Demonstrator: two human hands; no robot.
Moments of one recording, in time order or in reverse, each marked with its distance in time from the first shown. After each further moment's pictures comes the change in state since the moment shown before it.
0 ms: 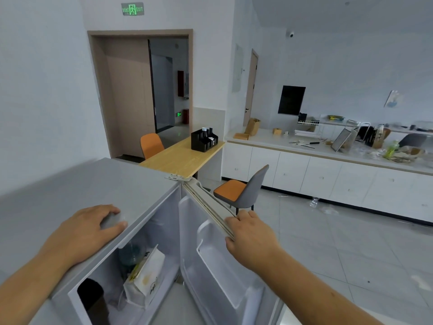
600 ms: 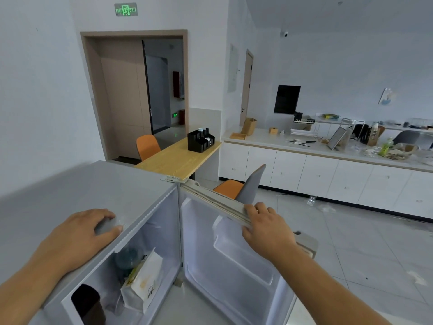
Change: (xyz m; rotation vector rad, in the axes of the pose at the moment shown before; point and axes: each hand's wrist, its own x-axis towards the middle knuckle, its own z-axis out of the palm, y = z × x) left_hand -0.001 -0.001 0.000 0.015 0.033 0.034; right_hand 0.010 0.056 0.016 -0.038 0.039 0.172
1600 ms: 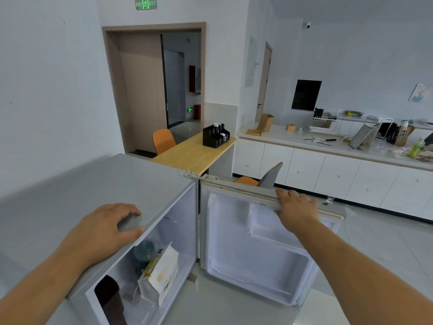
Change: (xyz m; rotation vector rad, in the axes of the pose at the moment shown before) left_hand -0.002 0.006 -0.003 -0.027 -0.013 0.077; right_hand 0.077 0.052 0.025 -0.206 -0.081 0.188
